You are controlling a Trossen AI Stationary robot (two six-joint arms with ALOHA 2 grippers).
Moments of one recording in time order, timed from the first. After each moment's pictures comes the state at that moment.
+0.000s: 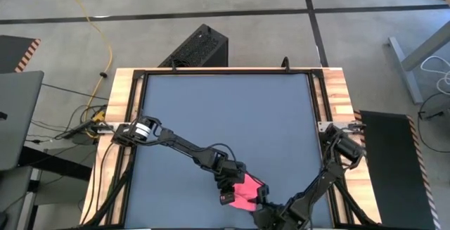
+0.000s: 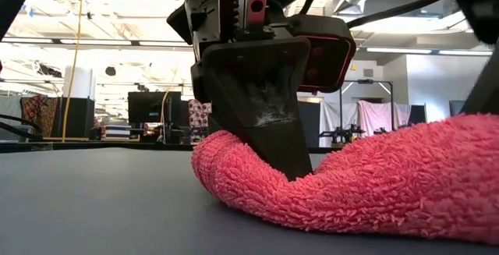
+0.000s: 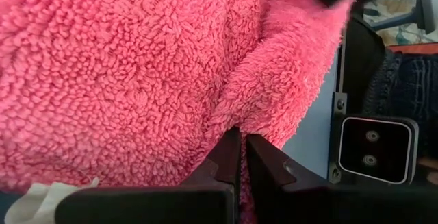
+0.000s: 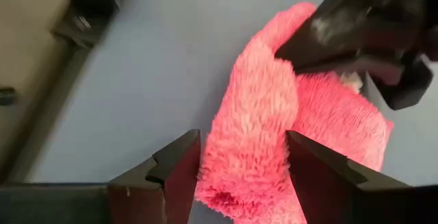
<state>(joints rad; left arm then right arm) -0.30 2.26 1.49 -0.29 0.47 -0.60 0.91 2.07 1.33 -0.33 0.75 0.42</state>
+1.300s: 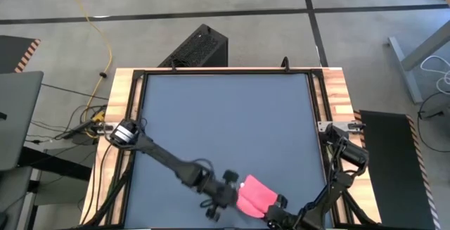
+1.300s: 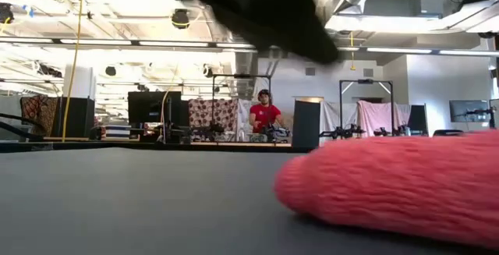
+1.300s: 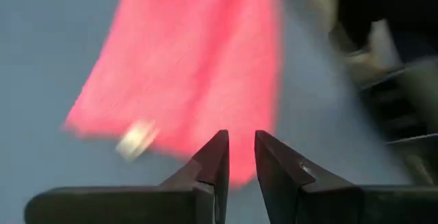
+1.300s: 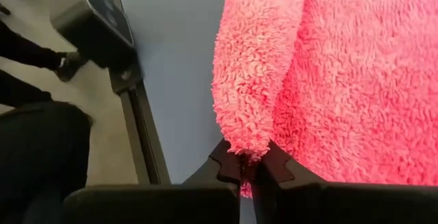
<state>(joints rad) -0.48 2.07 1.48 -0.21 -0.03 -0.06 1.04 2.11 1.33 -0.35 0.78 1.38</state>
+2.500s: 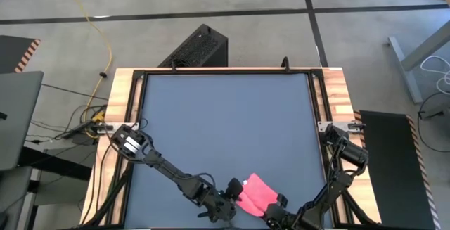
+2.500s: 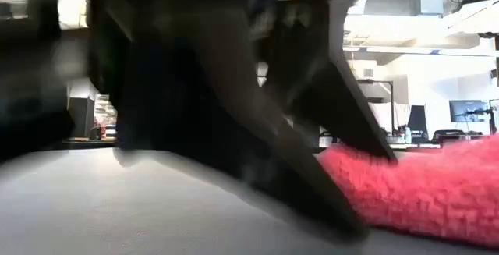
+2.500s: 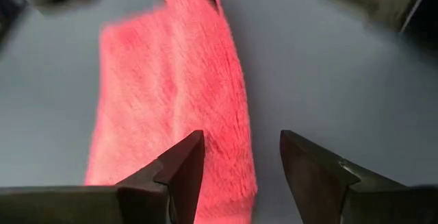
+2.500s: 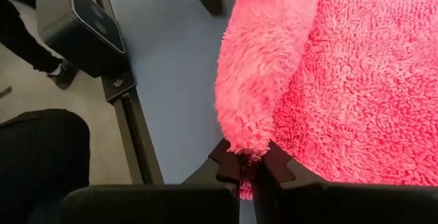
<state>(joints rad) -0.57 2.20 1.49 -0.03 -0.30 0.44 1.03 2.11 1.33 -0.37 0.79 1.42</state>
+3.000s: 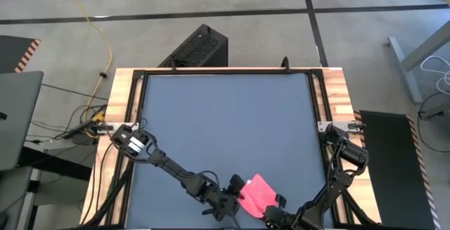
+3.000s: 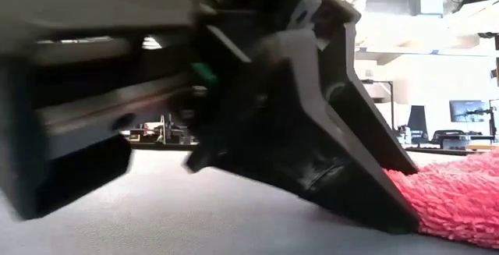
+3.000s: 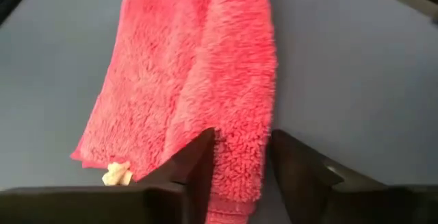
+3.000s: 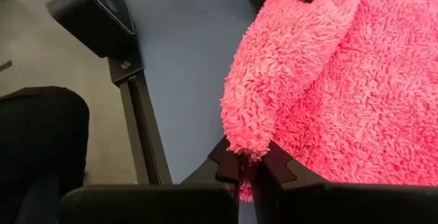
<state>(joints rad) -0.53 2.25 1.48 -0.03 -0.33 0.33 1.03 2.11 1.33 -0.35 0.72 1.35</state>
